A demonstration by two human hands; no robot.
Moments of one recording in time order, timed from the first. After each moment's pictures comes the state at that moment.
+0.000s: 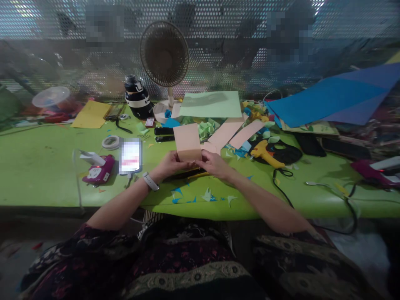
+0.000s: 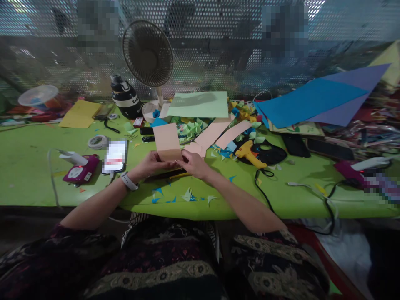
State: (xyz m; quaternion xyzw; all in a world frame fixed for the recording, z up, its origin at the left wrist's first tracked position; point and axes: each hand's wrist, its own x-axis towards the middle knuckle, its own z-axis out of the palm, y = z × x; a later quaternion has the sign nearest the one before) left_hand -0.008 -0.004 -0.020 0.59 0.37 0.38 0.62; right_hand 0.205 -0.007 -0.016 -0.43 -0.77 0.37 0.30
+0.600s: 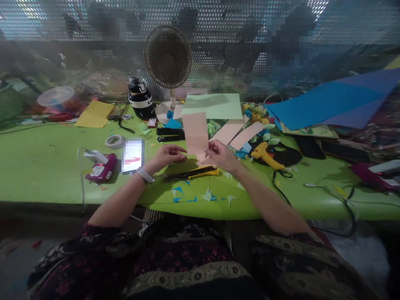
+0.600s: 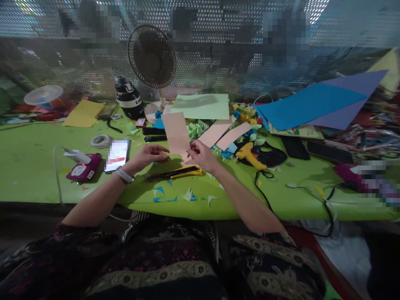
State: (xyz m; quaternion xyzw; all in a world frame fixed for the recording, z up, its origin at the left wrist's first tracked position) left_hand -0.033 0.015 -0.012 0.54 0.42 0.38 0.63; right_hand 0.220 0.007 -0.006 -0.44 -0.69 0.42 0.41
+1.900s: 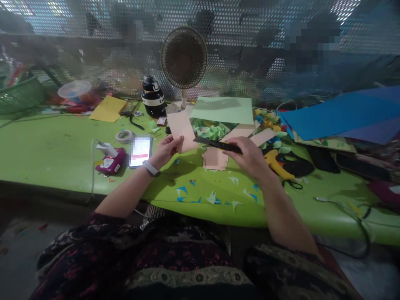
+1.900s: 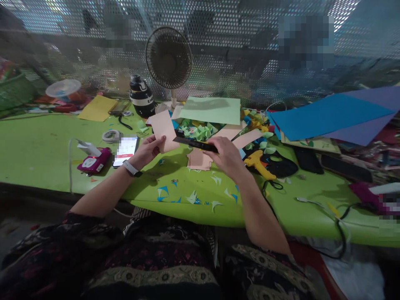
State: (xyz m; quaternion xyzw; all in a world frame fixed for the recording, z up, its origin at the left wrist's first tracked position) left_hand -0.040 0.032 -0.014 0.40 0.35 0.57 0.63; right_hand 0.262 0.001 0.035 -0.40 -0.85 0.03 0.33
